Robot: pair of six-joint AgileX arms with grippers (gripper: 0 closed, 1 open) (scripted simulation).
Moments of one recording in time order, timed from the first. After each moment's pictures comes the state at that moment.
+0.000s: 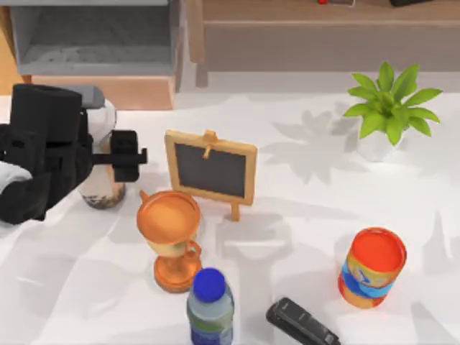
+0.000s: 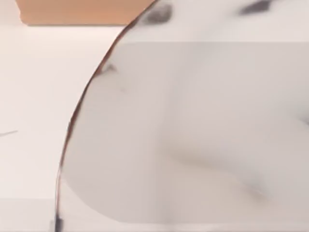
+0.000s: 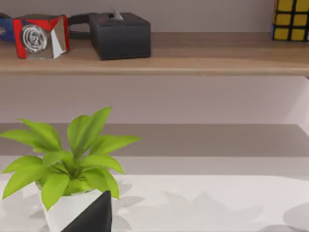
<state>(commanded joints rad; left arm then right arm) -0.33 1.54 0.67 0.15 -0.22 -0.20 0.00 0.00 0.00 0.00 0.00 0.00</state>
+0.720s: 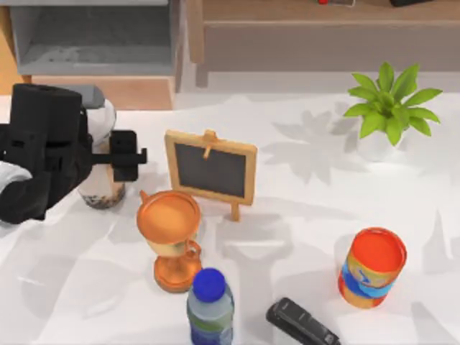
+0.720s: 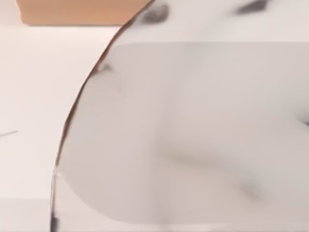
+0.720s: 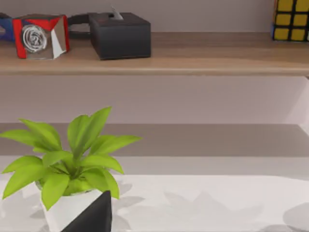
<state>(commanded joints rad) -0.33 1.54 0.67 0.15 -0.22 -0.20 0.00 0.00 0.00 0.00 0.00 0.00</state>
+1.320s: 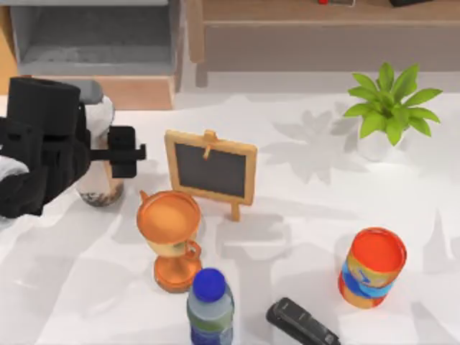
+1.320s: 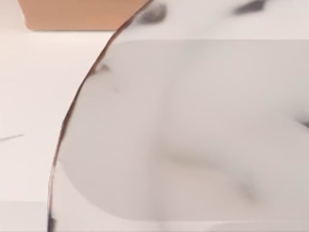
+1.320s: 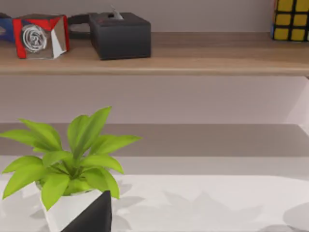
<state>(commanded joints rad) -0.33 1.52 0.69 0.11 -0.22 -0.19 0.00 0.00 0.00 0.00 0.00 0.00</state>
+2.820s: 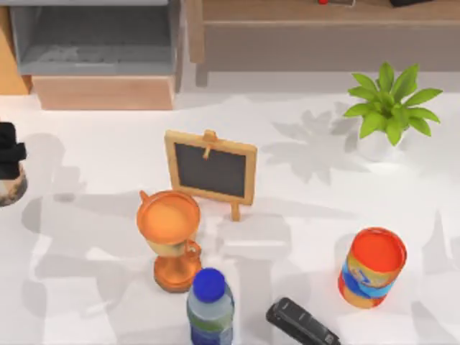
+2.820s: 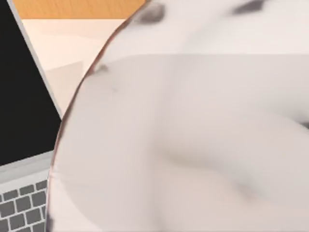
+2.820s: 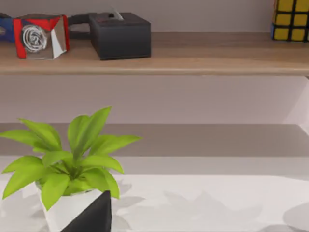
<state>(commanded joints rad) 0.12 1.20 0.63 -0.10 0.12 0.09 0.00 0.00 0.00 0.00 0.00 0.00</state>
